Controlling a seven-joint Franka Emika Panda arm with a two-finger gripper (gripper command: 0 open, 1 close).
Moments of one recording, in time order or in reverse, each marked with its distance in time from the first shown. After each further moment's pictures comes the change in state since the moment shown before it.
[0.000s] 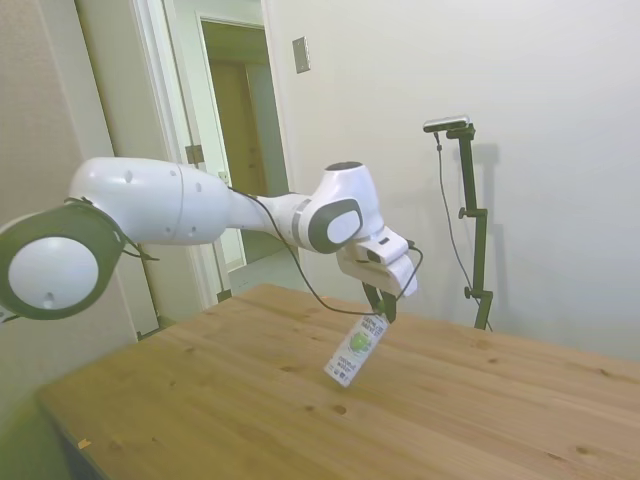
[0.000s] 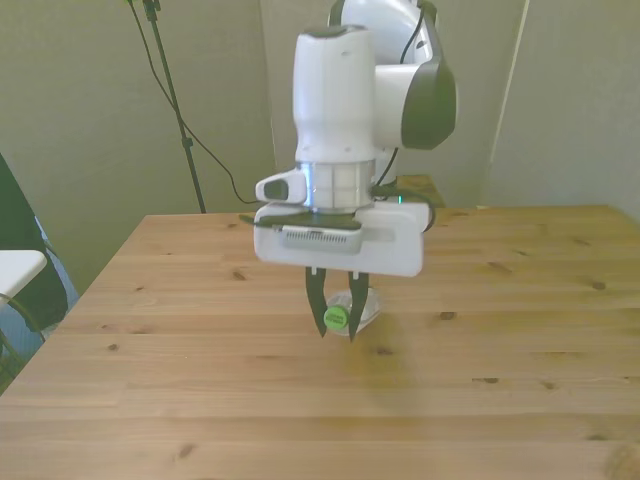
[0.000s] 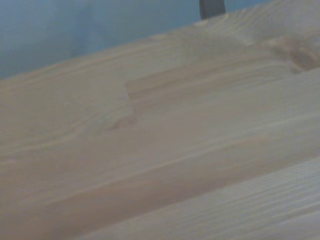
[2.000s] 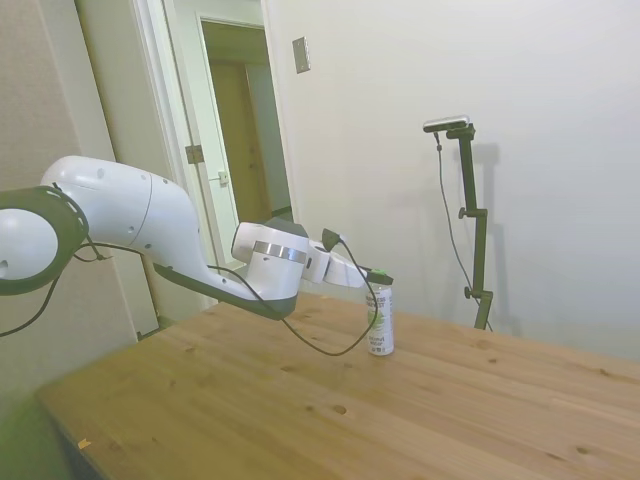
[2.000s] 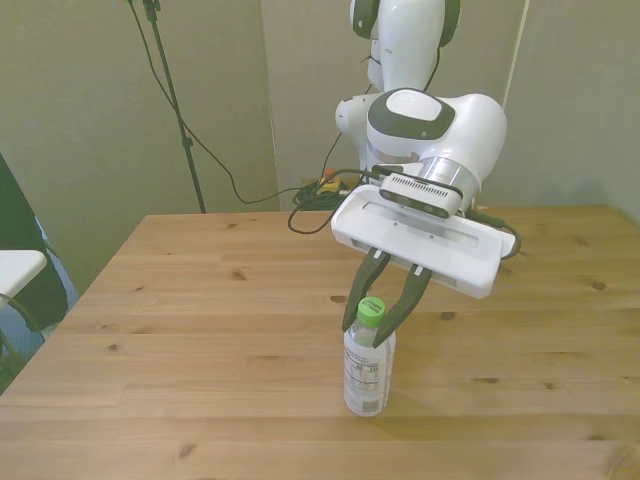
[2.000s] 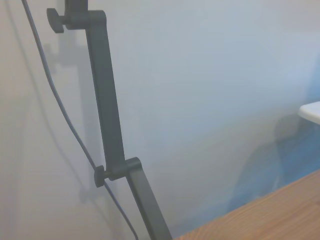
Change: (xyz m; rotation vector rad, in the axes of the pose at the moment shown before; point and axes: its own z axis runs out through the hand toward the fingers) arm -0.095 -0.016 0.042 0.354 0.724 0.155
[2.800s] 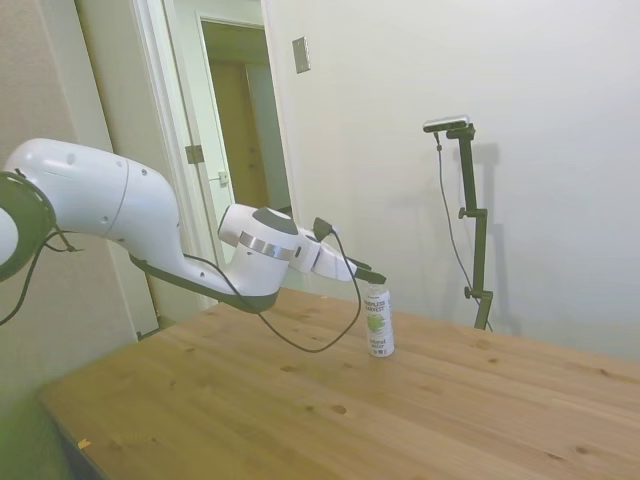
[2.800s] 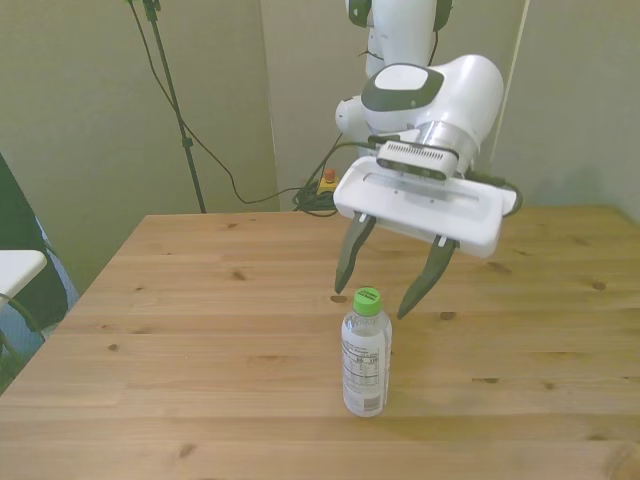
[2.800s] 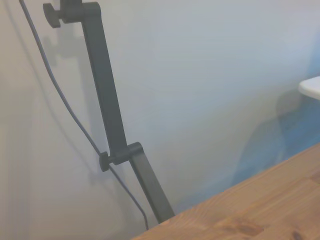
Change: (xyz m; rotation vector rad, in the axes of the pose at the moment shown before) arm 0.038 -0.009 -0.047 -0.039 -0.116 0.056
